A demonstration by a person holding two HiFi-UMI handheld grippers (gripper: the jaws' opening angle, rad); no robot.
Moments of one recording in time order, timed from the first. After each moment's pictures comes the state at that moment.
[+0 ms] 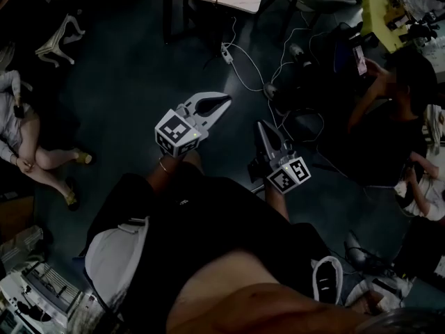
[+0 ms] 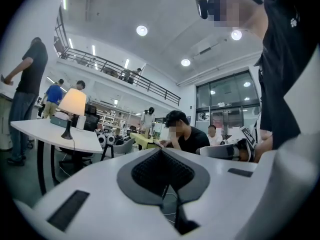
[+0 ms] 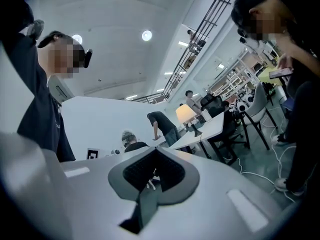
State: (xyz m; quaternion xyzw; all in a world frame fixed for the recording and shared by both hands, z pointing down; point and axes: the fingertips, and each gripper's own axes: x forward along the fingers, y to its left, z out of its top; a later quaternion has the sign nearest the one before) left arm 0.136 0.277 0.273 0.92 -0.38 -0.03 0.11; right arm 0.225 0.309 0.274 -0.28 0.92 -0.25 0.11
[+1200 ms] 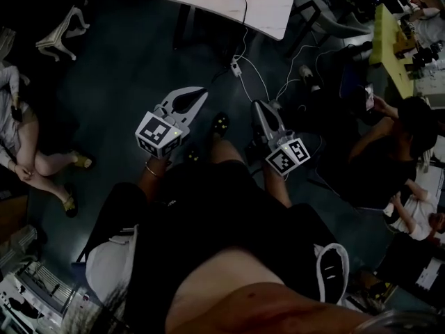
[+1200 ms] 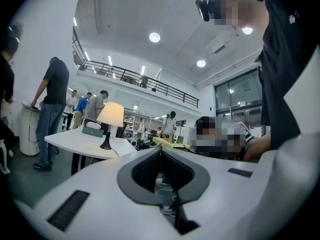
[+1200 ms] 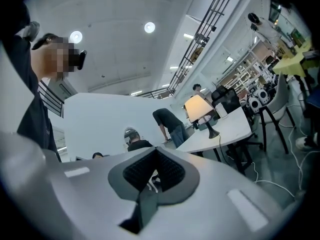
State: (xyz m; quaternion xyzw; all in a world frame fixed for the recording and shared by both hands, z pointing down) left arm -0.058 0.208 0.271 0.87 -0.49 -0.04 0.10; right arm 0.069 0.186 0.255 -0.24 0.94 -0.24 0.10
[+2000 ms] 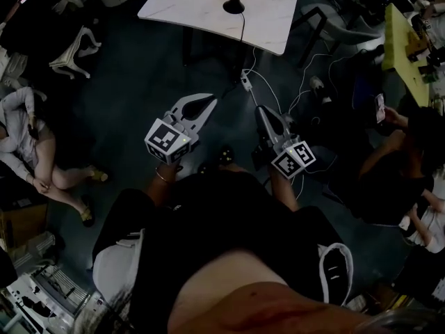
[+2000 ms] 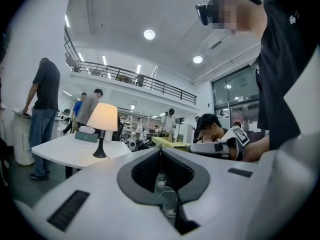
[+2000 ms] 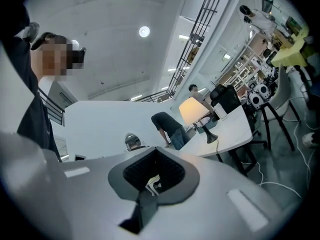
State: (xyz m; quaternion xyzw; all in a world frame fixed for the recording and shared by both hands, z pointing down) left arm -0.032 0.134 0.247 0.87 -0.48 -0.03 0.08; right arm 0.084 0.112 0.252 -0.22 0.93 -0.26 0.13
